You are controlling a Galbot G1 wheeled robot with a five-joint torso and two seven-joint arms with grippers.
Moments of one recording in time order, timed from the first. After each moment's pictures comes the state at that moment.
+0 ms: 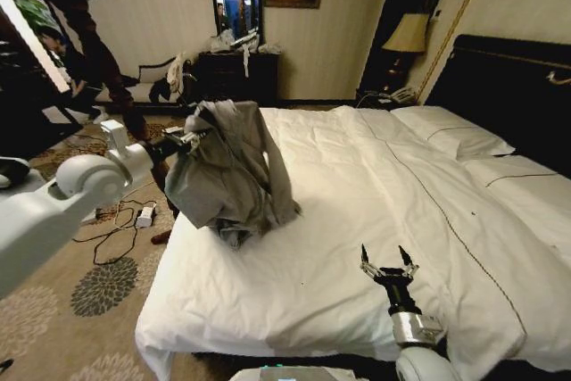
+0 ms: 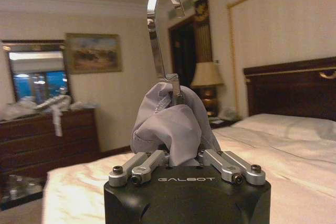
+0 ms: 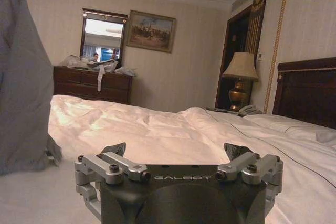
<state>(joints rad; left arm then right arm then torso) 0.33 -0.38 0.03 -1.85 -1.23 0.24 0.06 -1.81 1.33 0.65 2.13 0.14 0.21 0.16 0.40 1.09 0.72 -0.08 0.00</state>
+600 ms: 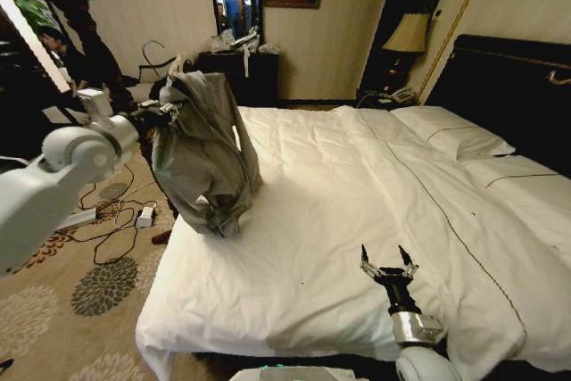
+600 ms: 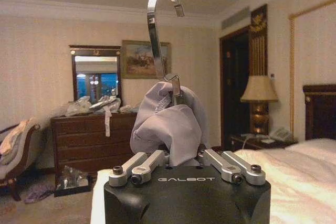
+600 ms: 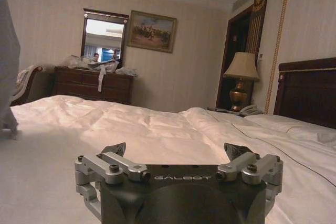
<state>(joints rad) 0.09 -0.53 0.12 -1.65 -1.25 0.32 -0.09 -1.81 1.33 0.65 2.13 0.14 0.20 0.16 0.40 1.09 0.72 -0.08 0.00</state>
